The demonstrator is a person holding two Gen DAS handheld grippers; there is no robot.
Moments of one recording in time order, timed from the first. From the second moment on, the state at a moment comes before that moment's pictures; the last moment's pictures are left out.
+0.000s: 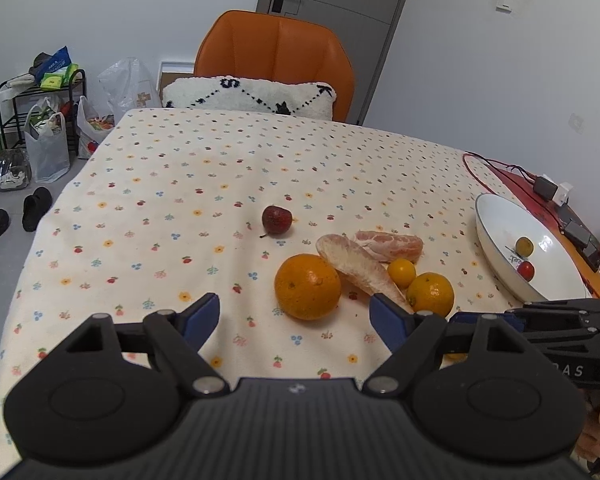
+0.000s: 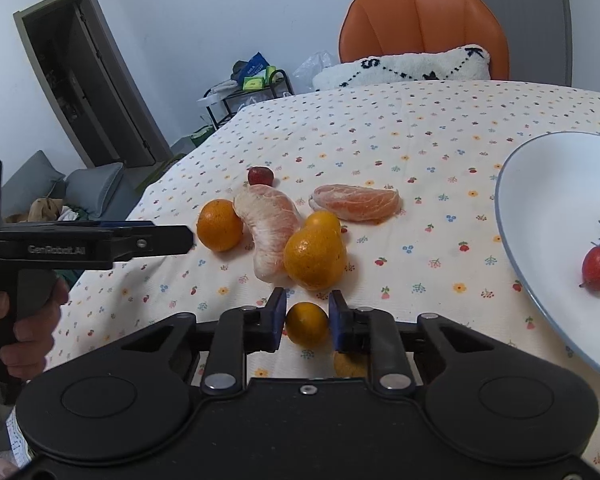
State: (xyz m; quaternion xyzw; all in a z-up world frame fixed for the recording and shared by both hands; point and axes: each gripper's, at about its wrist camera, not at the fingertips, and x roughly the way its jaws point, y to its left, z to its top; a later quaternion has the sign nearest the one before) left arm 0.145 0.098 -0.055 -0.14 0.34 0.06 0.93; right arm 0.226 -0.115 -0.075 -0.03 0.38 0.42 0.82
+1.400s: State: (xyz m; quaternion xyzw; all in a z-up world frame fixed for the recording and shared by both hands) left arm 0.168 0.059 -0.035 -0.12 0.32 0.03 0.94; right arm 0.247 -0.198 -0.041 0.05 0.31 0.36 0.88
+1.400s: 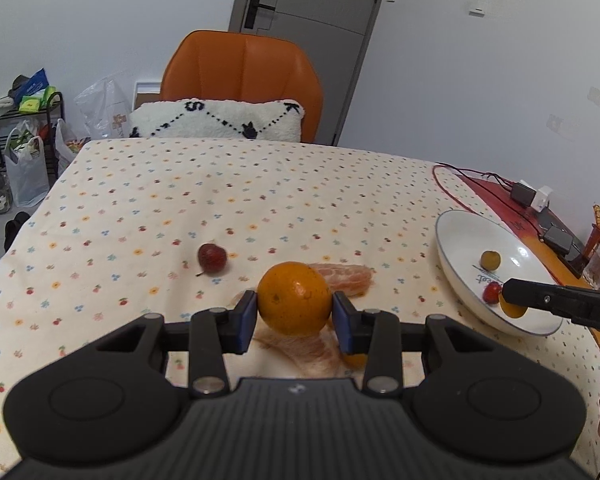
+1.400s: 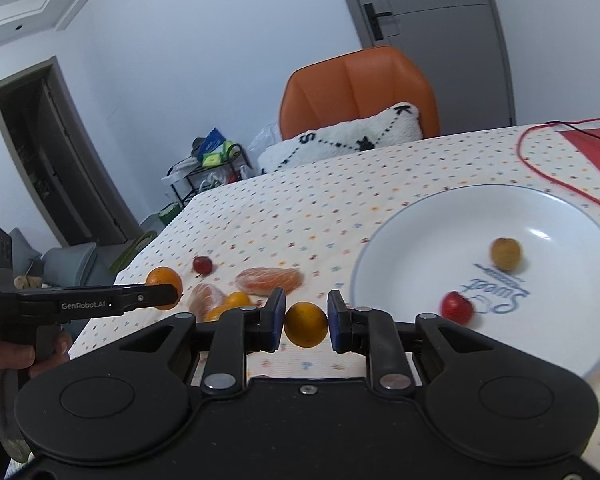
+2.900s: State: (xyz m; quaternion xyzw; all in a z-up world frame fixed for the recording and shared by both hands) left arm 0.235 -0.074 -0.026 -0.07 0.32 -0.12 0.94; right arm 0.246 -0.295 -0.050 0.09 0.30 0.25 0.92
